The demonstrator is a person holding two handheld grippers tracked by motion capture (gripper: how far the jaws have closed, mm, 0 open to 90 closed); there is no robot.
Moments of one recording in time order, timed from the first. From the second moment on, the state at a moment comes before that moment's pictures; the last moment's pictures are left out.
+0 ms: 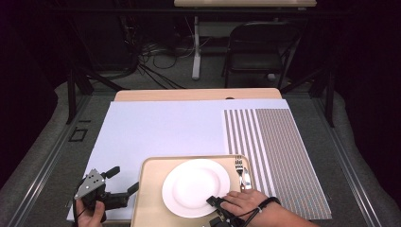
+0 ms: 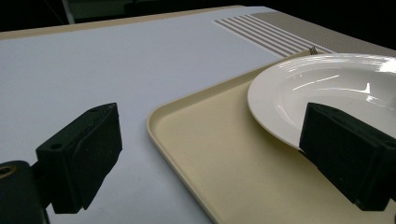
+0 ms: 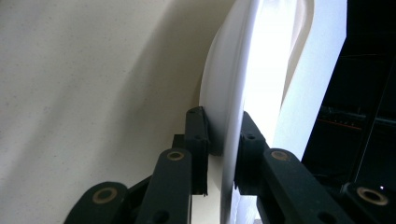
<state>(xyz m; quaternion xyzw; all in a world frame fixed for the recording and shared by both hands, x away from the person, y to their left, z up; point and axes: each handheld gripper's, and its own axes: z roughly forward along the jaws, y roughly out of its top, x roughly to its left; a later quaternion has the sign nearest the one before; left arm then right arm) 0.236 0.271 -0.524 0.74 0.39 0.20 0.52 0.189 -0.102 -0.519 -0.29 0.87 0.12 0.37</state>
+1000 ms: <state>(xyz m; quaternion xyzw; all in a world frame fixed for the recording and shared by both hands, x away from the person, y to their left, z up) 0.236 0.271 -0.524 0.74 0.39 0.20 0.51 0.190 -0.111 -0.535 -0.30 0.87 0.16 0.35</state>
